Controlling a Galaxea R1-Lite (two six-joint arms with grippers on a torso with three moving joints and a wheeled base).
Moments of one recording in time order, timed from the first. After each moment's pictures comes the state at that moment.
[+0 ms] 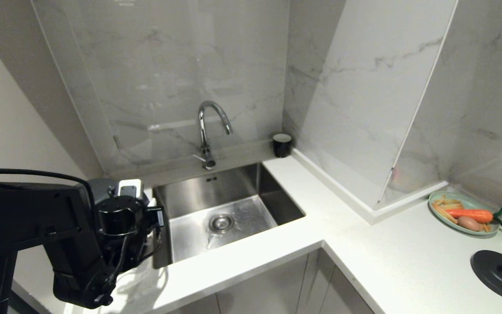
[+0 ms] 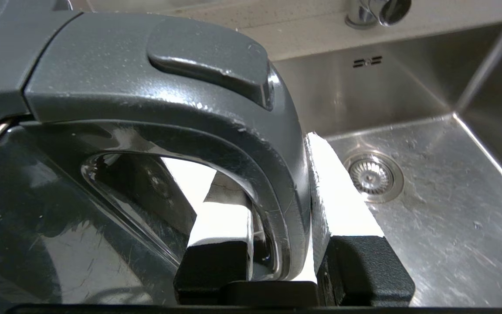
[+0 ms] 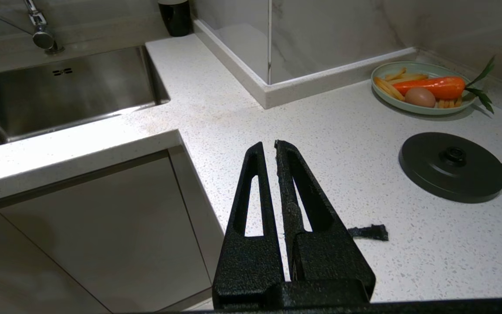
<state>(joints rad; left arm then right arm) -0.19 2.24 -0.55 -1.52 0.43 -0.01 0.00 0.00 0.00 0.00 0.00 0.00</state>
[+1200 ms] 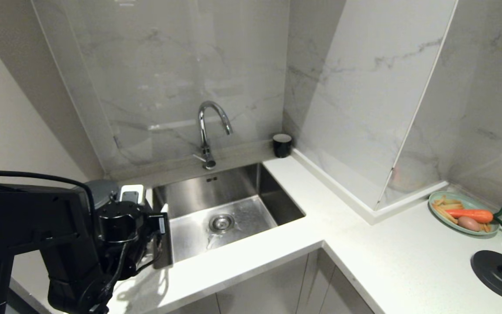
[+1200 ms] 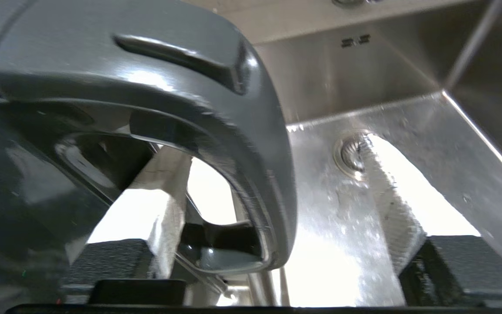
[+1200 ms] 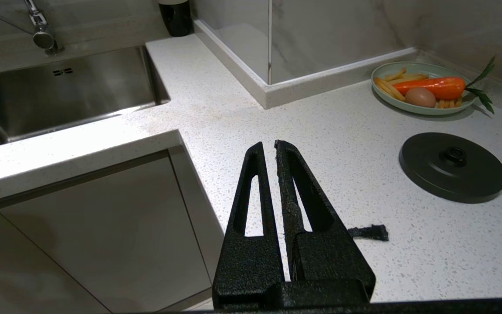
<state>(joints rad) -0.23 2.22 -0.48 -1.52 0.43 -0.02 0.00 0.00 0.00 0.00 0.00 0.00</state>
